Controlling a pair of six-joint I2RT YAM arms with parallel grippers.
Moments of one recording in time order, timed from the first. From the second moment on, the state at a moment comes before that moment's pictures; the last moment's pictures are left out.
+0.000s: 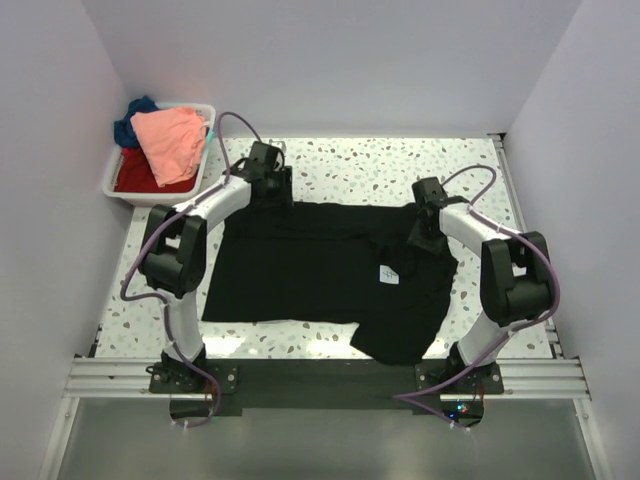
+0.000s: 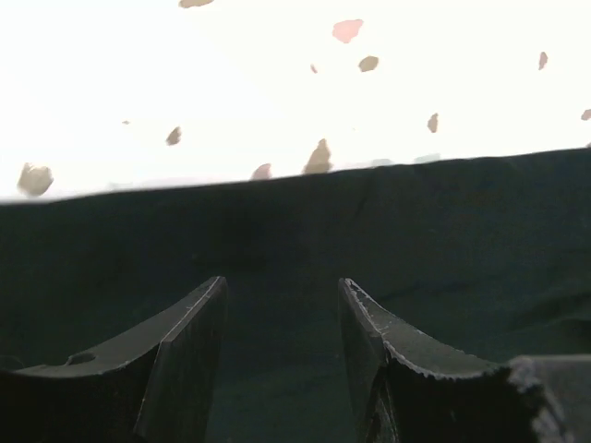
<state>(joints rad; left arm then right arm) -0.35 1.95 1.46 -0.40 0.01 -0.35 0.21 1.69 1.08 -0.64 0.29 0.66</state>
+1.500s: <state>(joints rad) -0.59 2.06 1.57 -0.40 0.26 -0.27 0.26 1.56 0.86 -0.56 0.11 0.67</state>
